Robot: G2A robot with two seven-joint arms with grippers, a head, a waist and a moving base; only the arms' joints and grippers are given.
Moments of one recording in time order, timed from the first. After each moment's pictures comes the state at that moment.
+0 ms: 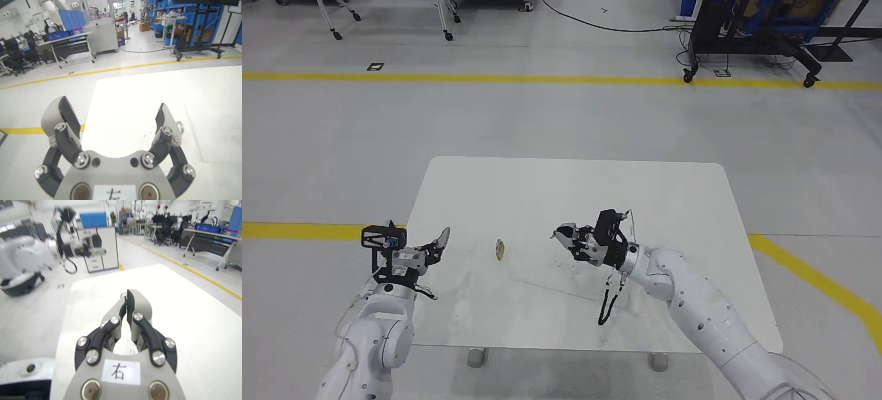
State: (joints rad) left arm 1.72 -1.15 -1.60 -1.82 1.23 -0.05 -0.05; right arm -1.14 -1.25 0.97 -1.21 -1.05 -0.83 -0.26
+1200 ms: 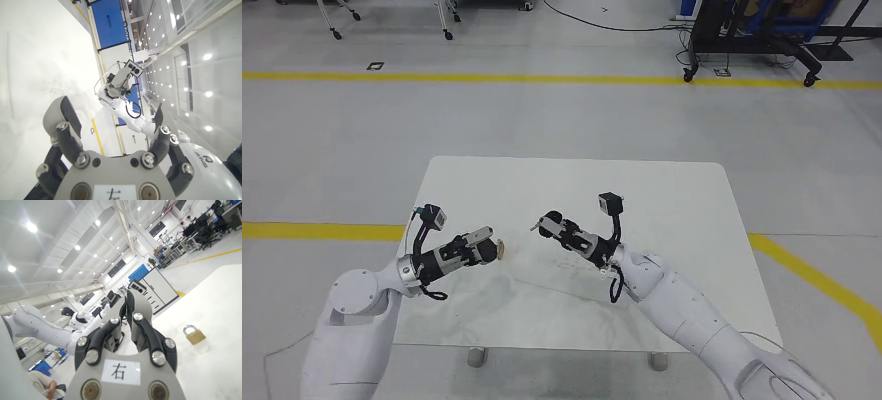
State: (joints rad) left arm 1.42 -1.14 -1.57 -1.56 -0.32 -0.20 -1.13; right arm -0.99 -1.33 0.71 -1.01 0.12 -1.01 0.24
